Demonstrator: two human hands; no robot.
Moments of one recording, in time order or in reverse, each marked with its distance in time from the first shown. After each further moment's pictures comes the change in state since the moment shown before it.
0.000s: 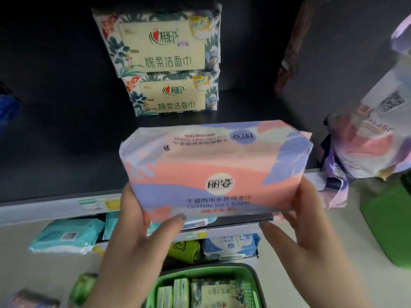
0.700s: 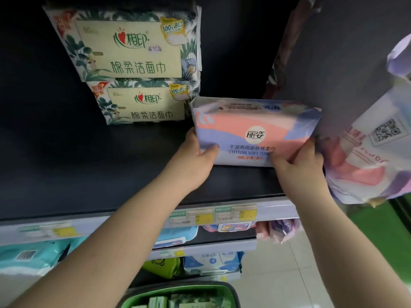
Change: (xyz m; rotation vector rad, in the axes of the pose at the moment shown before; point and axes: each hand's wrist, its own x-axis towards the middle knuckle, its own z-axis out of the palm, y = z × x) left_hand 0.091 0.075 0.116 0.350 -0.246 0.298; right_hand 0.153 0.036 -0.056 -0.416 0.302 0.243
